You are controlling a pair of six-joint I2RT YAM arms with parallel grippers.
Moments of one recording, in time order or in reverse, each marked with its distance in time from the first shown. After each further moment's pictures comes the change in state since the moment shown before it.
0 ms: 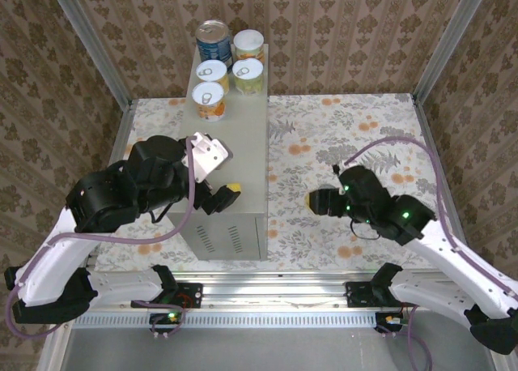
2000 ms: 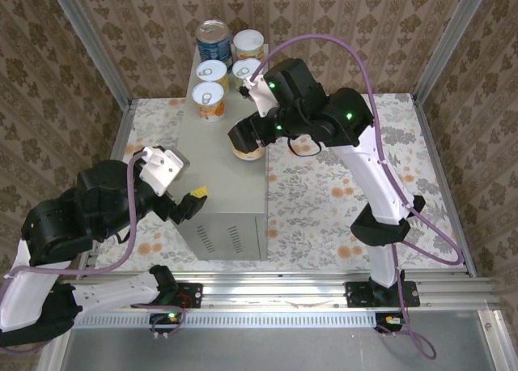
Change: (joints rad) left arm 0.000 -0.206 -0.076 -0.035 -0.138 -0.029; right arm 0.118 1.104 1.775 -0.594 -0.165 -0.418
